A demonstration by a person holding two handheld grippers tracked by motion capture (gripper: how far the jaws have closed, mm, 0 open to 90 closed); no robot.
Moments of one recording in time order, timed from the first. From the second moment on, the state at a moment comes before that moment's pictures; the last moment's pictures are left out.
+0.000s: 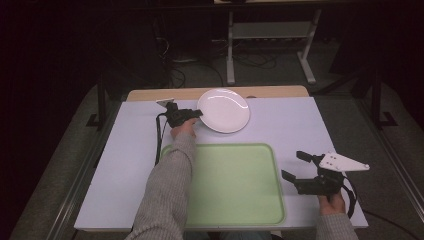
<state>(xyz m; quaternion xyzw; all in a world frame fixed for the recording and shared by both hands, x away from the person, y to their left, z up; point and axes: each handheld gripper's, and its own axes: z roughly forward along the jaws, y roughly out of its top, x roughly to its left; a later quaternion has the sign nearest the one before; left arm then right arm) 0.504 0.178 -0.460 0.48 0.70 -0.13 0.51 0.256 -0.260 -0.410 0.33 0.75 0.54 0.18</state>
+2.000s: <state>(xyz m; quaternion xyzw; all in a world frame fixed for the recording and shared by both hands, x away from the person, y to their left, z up) 0.418 0.251 -0.419 0.49 0.64 -0.13 0.58 0.253 -0.257 -0.412 0.33 0.75 0.53 0.20</state>
